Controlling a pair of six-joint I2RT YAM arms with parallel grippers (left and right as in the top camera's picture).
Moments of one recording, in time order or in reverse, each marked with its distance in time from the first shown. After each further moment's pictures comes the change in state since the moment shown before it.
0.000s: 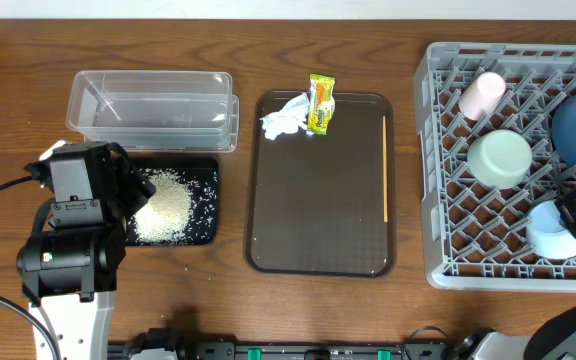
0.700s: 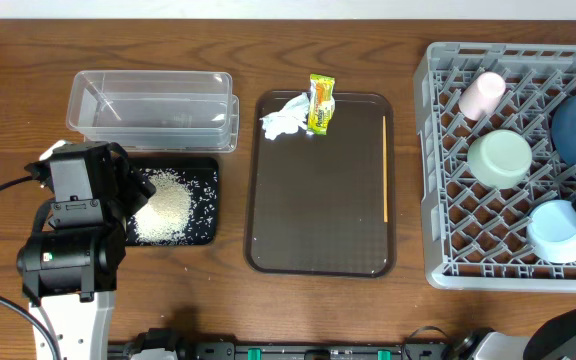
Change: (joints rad) left arm 0.000 0.000 0.000 0.000 0.000 0.000; right arm 0.000 -0.008 0.138 -0.163 0.161 0.108
